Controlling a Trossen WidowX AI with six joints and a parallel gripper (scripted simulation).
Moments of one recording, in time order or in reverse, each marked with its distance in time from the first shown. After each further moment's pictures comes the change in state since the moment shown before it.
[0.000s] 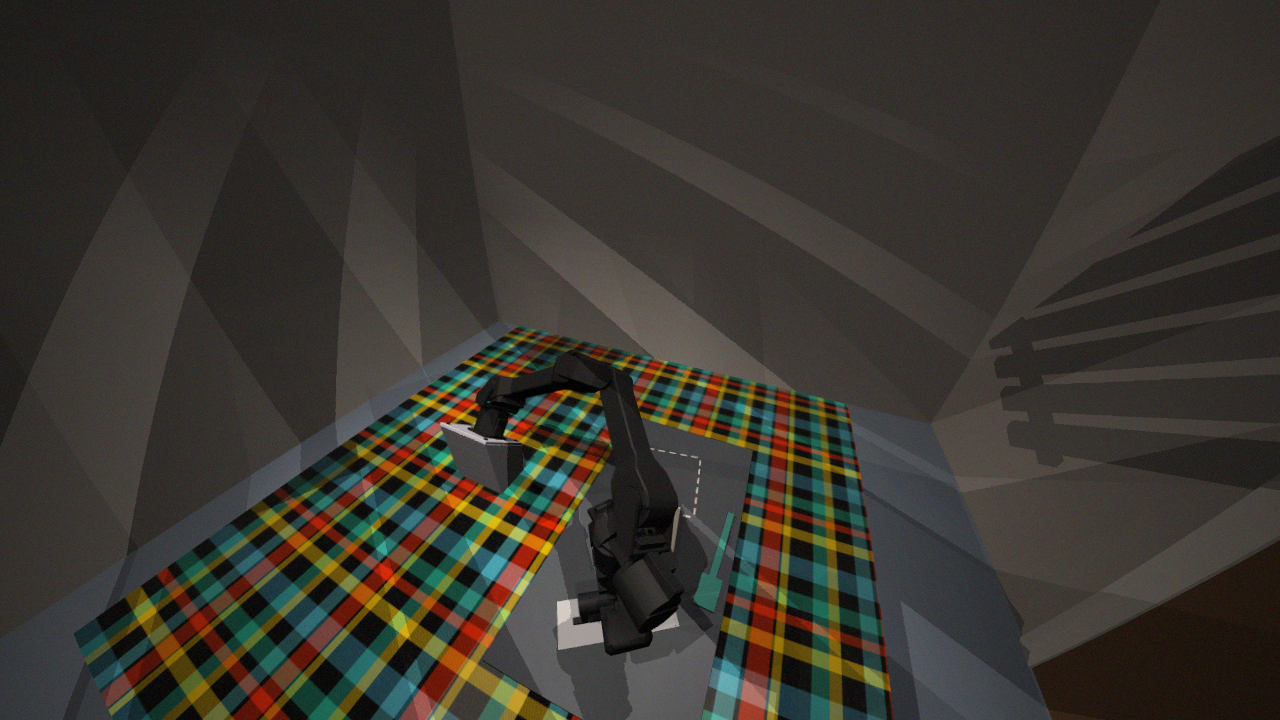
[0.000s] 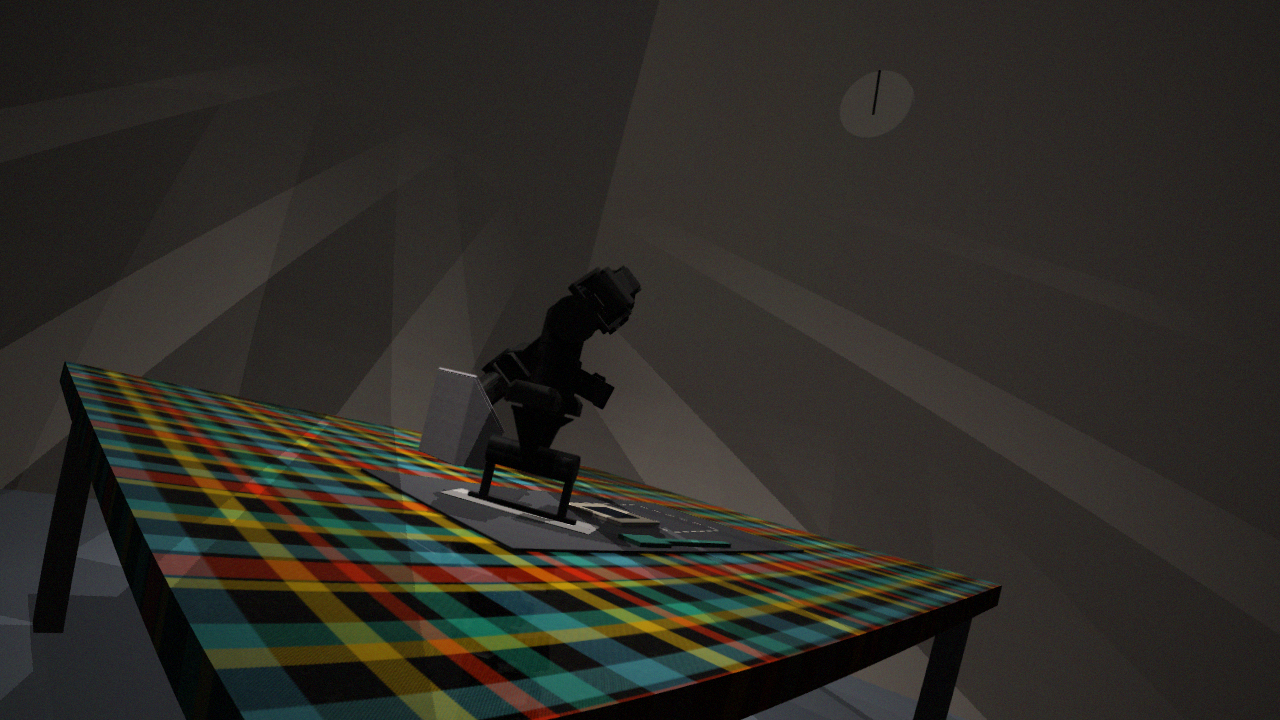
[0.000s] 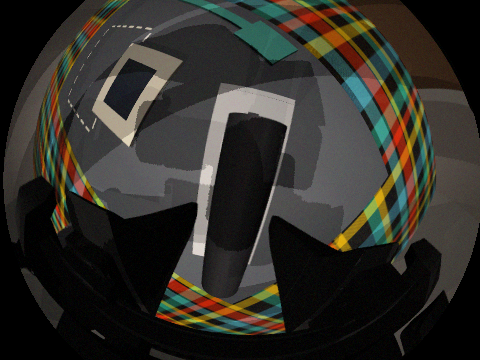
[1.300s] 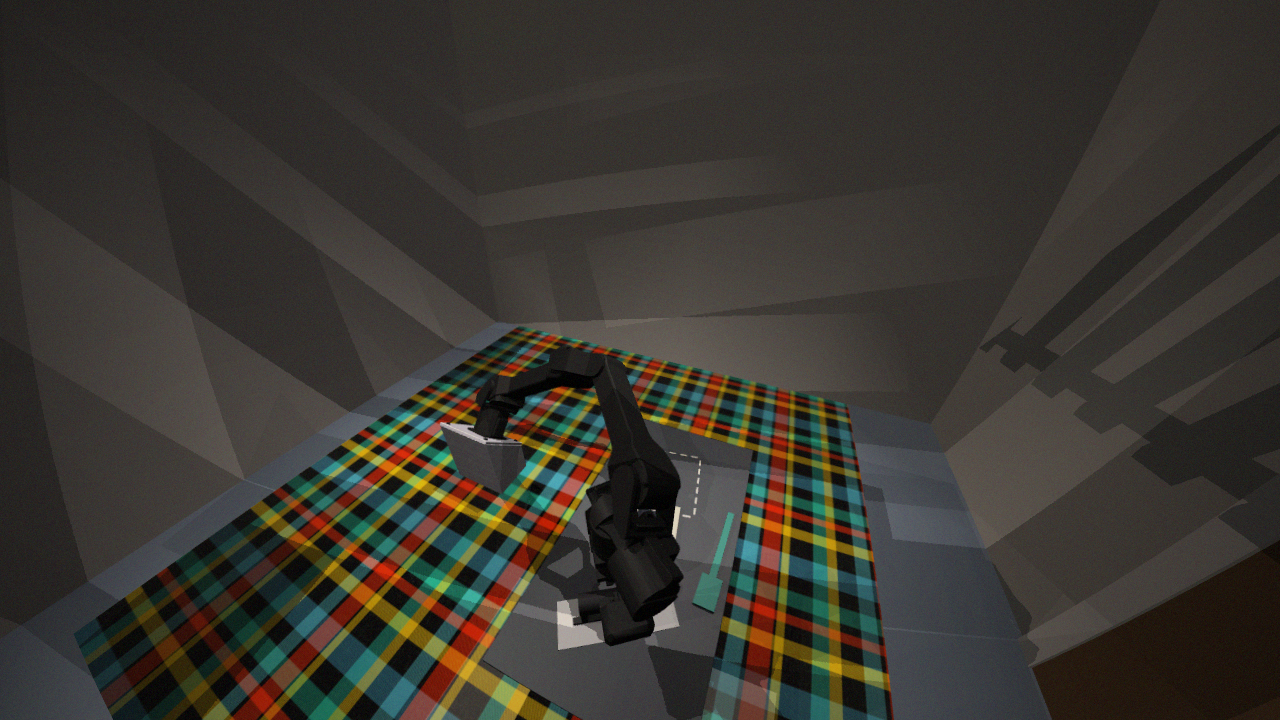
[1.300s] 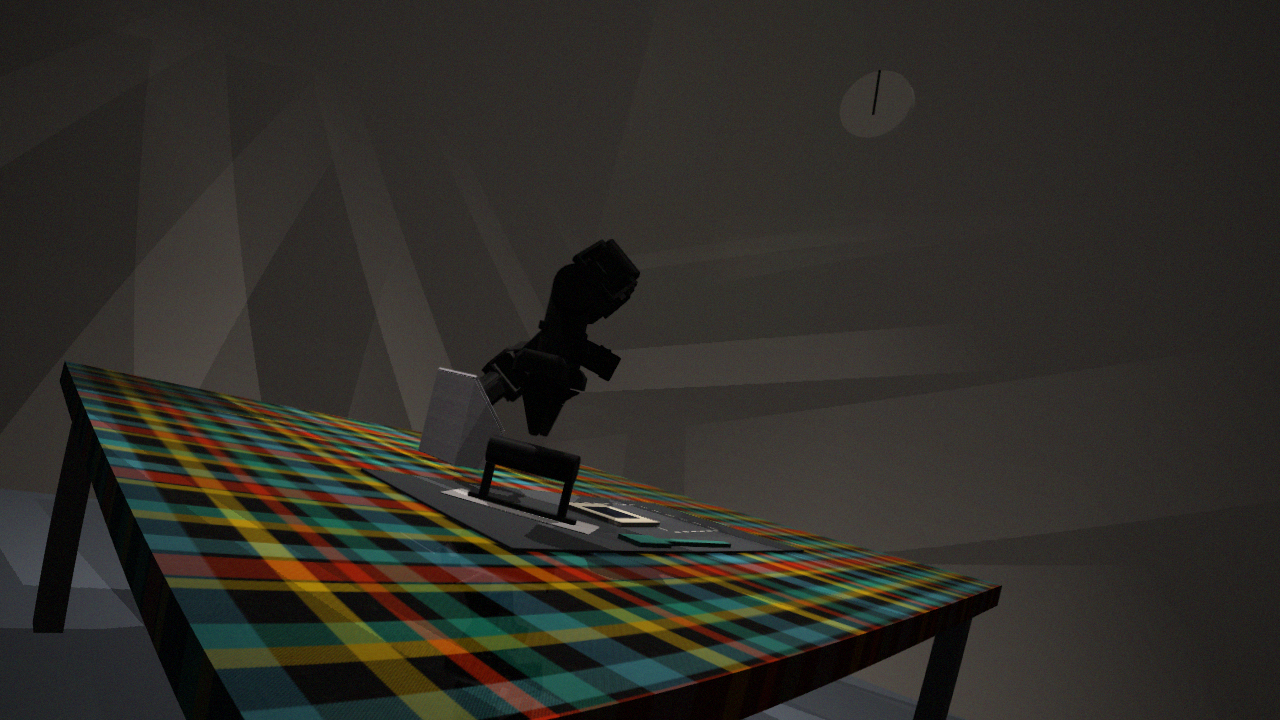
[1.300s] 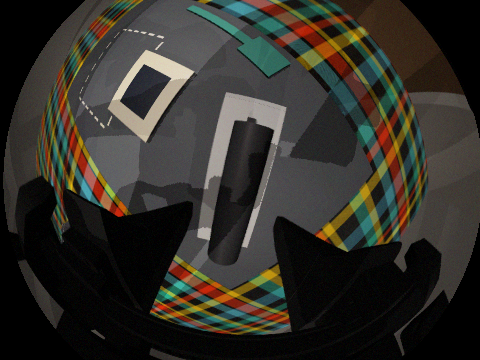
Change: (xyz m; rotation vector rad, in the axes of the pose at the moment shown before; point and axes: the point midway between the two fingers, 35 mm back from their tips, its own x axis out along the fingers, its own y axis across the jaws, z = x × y) arm -0.038 0.000 -0.001 -0.017 -0.002 -0.006
